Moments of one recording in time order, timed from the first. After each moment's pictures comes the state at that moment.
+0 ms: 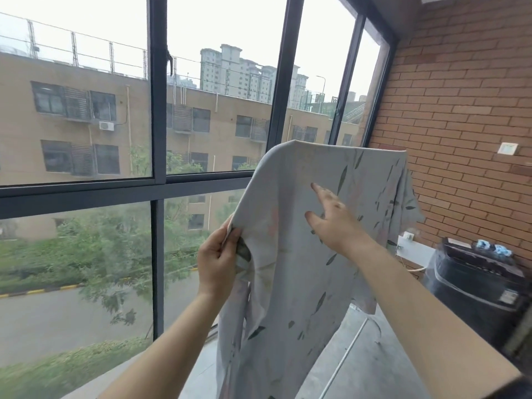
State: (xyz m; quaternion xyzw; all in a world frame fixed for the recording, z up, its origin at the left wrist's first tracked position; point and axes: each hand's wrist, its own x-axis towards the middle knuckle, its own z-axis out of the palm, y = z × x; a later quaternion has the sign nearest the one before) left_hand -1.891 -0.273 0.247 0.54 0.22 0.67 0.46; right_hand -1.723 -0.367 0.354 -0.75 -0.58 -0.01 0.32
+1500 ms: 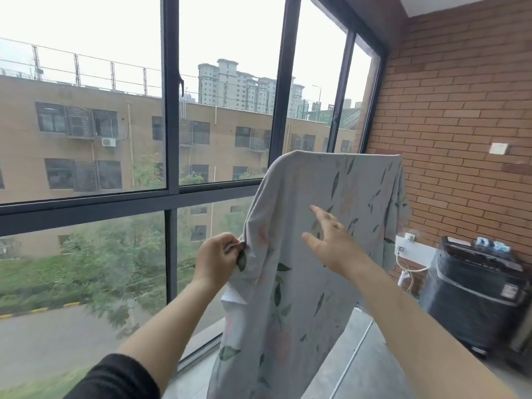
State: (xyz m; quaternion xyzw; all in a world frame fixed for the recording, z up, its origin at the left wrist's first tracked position) left_hand -1.961 -0.276 0.259 0.76 0.36 0.49 0.24; right_hand -1.782 -0.422 0.336 -0.74 -0.58 0.01 0.33
